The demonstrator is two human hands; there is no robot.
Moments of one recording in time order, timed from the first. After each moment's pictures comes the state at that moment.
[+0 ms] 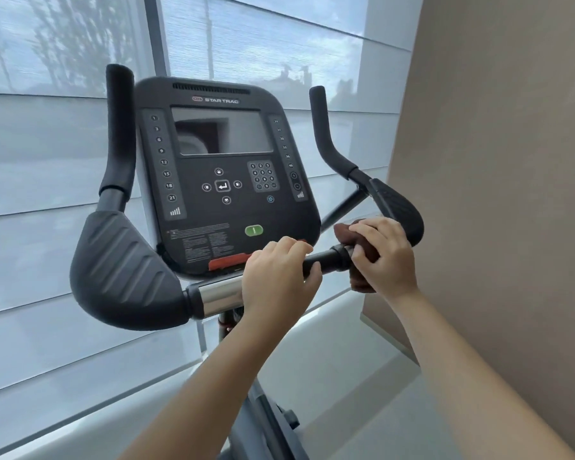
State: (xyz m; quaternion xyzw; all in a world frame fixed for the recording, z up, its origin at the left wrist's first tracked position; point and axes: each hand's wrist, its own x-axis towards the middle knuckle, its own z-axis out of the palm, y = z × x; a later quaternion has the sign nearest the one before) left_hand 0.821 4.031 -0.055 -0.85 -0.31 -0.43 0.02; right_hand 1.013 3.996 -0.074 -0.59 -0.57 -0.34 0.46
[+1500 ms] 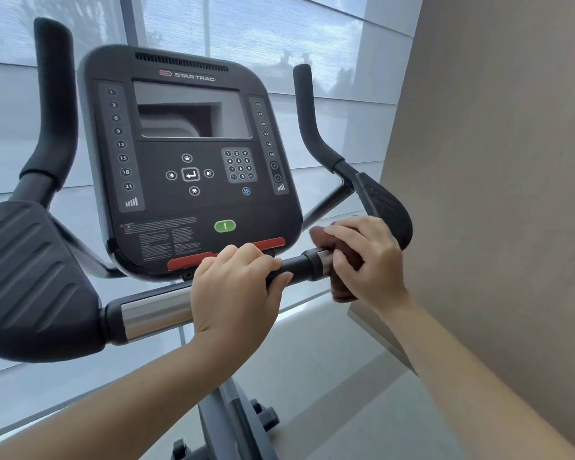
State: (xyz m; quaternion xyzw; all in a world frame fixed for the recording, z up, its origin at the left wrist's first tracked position) left_hand 0.835 4.036 -0.064 -0.82 -0.34 -0.45 0.08; right_hand 1.035 4.001 -0.069 -0.56 -0.62 -0.32 0.46
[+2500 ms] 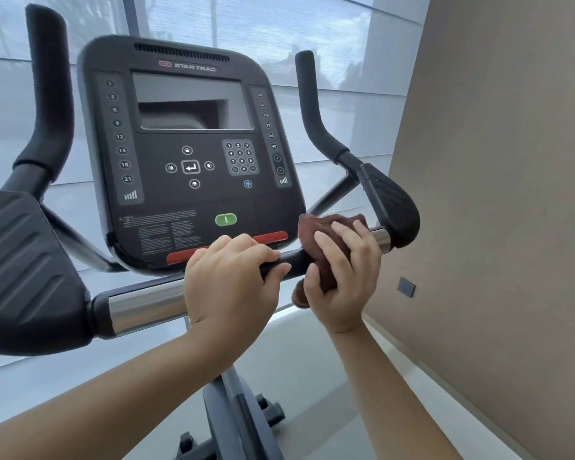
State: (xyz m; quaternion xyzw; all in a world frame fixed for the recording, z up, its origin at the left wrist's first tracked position) left_hand 0.841 4.034 -0.062 -0.80 -0.37 -0.46 0.05; right_hand 1.006 4.037 -0.120 -0.46 -0.51 -0.46 0.56
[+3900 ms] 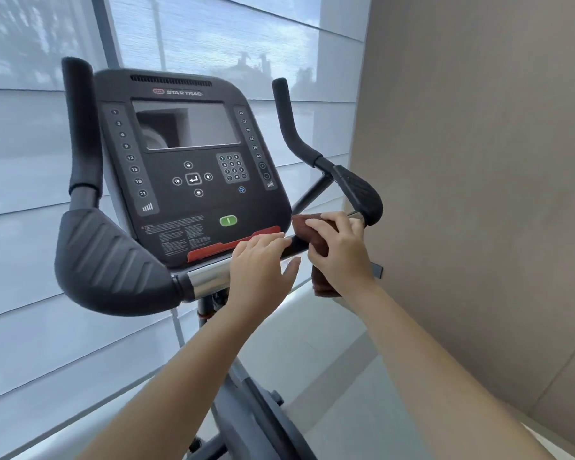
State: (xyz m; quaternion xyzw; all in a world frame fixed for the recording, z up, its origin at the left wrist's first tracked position) left_hand 0.808 4.023 -0.064 -0.88 -0.27 -0.40 -0.05; right_hand 0.938 3.962 -0.065 -0.73 -0.51 -0.22 0.39
